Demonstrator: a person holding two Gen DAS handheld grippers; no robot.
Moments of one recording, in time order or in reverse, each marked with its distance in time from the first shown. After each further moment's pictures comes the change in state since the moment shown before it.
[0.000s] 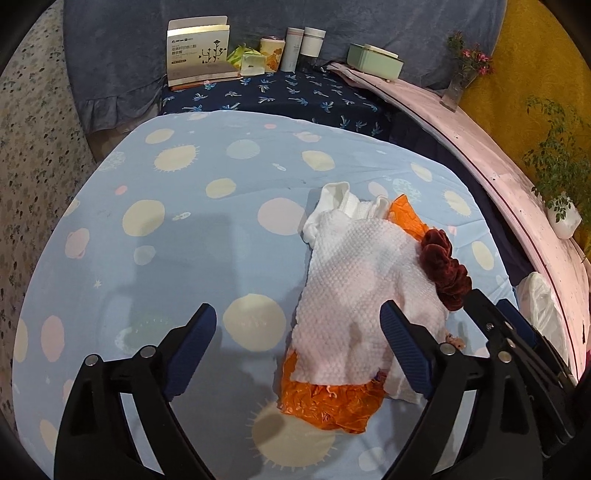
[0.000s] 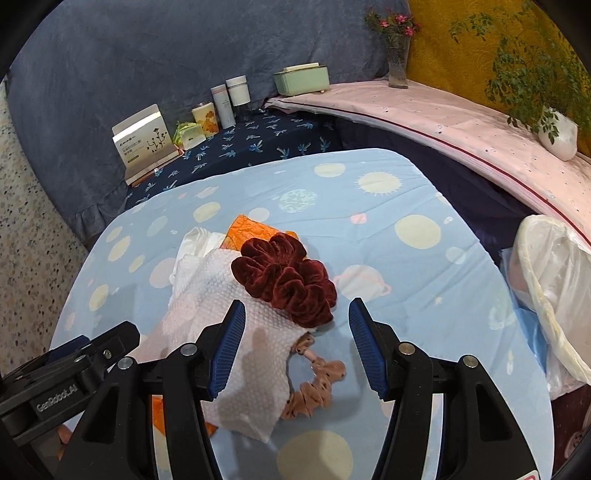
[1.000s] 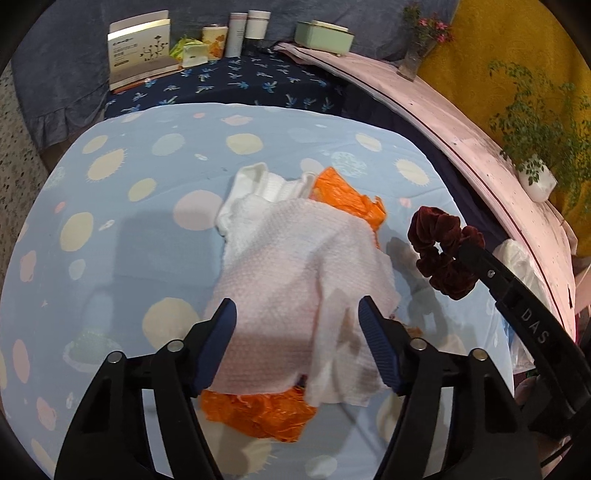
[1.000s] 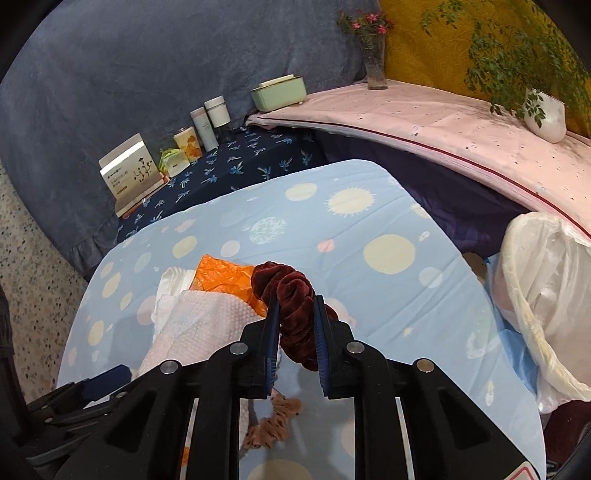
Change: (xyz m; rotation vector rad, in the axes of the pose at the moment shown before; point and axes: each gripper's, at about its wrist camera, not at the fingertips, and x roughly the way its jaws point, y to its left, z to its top) left arm 0.016 -0.055 -0.003 0.123 0.074 -0.117; right arm -0.007 -0.047 0.022 0.104 -0.043 0.014
